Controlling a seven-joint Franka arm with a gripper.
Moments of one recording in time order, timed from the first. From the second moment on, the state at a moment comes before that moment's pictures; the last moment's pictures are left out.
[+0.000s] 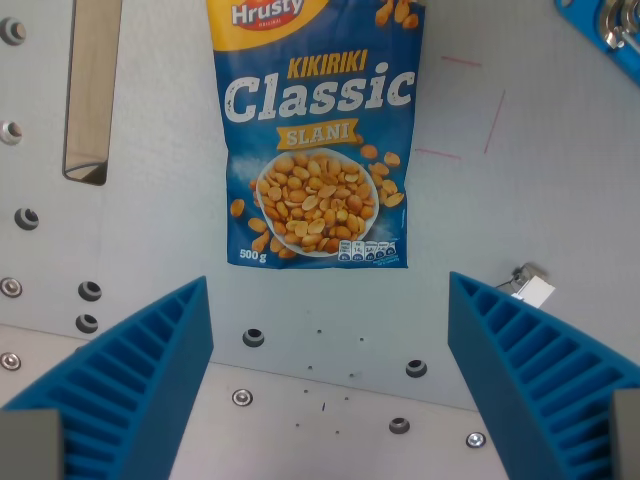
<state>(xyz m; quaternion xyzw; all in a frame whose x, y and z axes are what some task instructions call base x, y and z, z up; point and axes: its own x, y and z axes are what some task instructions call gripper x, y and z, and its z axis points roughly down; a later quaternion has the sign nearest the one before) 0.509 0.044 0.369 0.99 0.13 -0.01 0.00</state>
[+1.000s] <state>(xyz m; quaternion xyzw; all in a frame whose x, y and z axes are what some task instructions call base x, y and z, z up) 0.449 0.060 0.362 0.99 0.13 -0.05 0.00</state>
